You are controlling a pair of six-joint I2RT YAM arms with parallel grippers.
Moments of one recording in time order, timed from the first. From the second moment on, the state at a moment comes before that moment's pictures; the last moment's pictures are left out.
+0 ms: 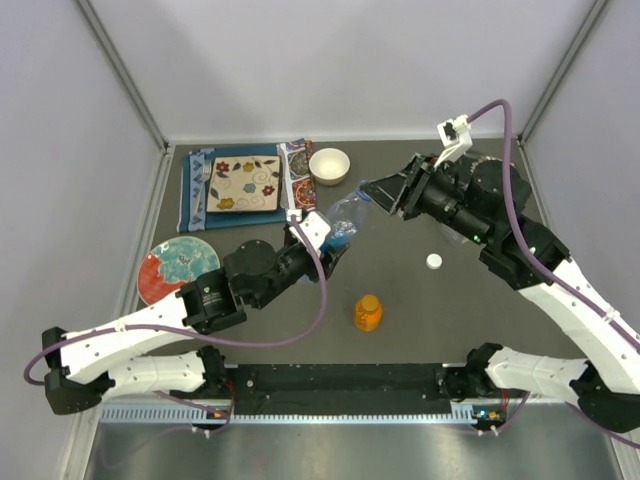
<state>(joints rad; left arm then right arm) -1.16 0.96 0.99 -0.10 -0.36 0.10 0.76 1.04 1.38 -0.37 -0.06 0.66</state>
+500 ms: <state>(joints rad) -1.15 0.90 0.94 -0.09 -0.27 0.07 0.76 1.04 1.37 -0.37 -0.15 0.60</state>
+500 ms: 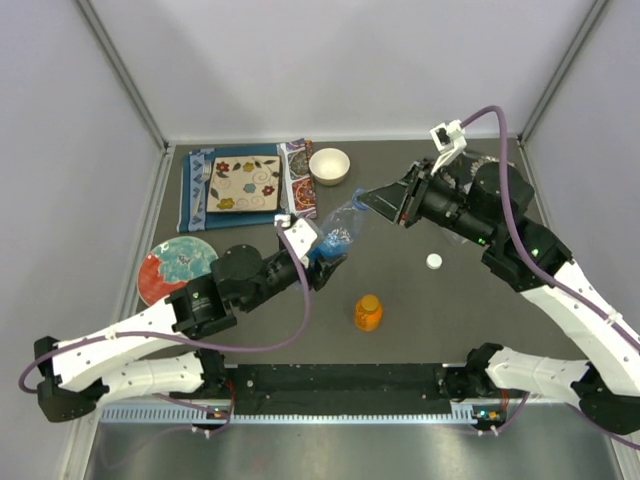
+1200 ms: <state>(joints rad) -0.91 0.85 0.93 0.07 0.82 -0.37 0.76 0.95 1.44 -0.33 -0.89 0.15</state>
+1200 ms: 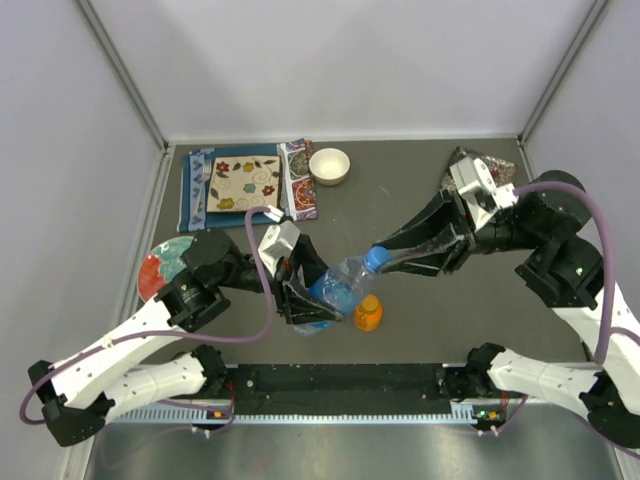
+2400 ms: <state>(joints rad) -0.90 0.86 0.93 0.09 0.78 -0.36 0.76 0.94 1.44 -0.51 -0.88 0.00</state>
